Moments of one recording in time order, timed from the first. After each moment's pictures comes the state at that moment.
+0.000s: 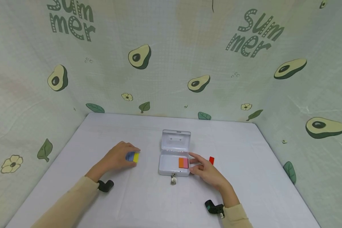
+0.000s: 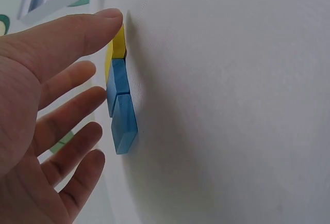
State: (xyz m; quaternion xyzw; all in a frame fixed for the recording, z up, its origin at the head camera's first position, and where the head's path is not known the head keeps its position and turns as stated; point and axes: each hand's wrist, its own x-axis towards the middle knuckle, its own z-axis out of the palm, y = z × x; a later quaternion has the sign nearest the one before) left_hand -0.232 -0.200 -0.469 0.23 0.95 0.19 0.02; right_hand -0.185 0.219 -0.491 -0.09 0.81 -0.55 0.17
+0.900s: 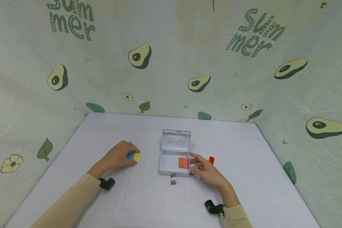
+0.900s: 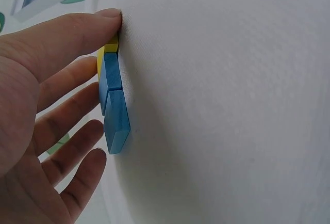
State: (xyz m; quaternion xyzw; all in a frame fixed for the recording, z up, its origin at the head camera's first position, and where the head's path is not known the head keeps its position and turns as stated) left_hand -0.243 -0.203 -0.478 0.23 0.95 0.20 0.03; right_hand -0.184 0.219 -0.490 -0.09 0.81 -0.56 0.18
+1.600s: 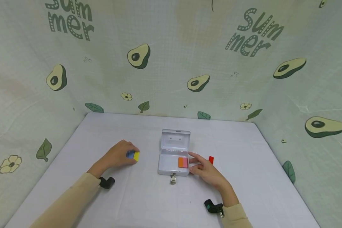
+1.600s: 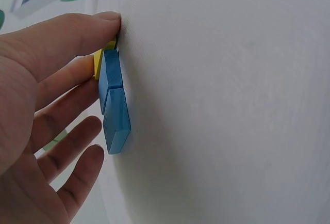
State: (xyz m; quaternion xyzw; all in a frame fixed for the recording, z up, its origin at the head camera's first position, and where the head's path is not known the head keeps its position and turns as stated) left_hand -0.245 -0.202 -0.473 0.23 0.95 0.21 0.04; right_hand -0.184 0.220 -0.490 -0.10 0.81 -0.56 0.17
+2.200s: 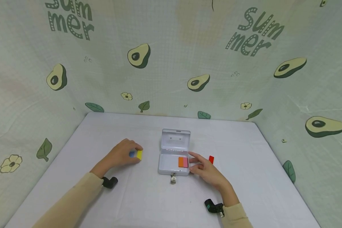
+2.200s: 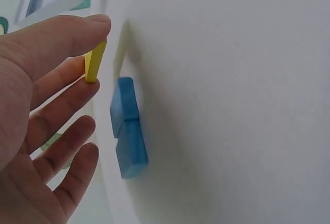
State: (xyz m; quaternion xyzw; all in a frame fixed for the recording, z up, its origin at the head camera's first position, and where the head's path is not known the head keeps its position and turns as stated) left_hand -0.245 -0.189 -0.470 0.22 0.95 0.21 0.03; right_hand -0.184 0.219 -0.491 -0.09 0.81 -0.55 0.17
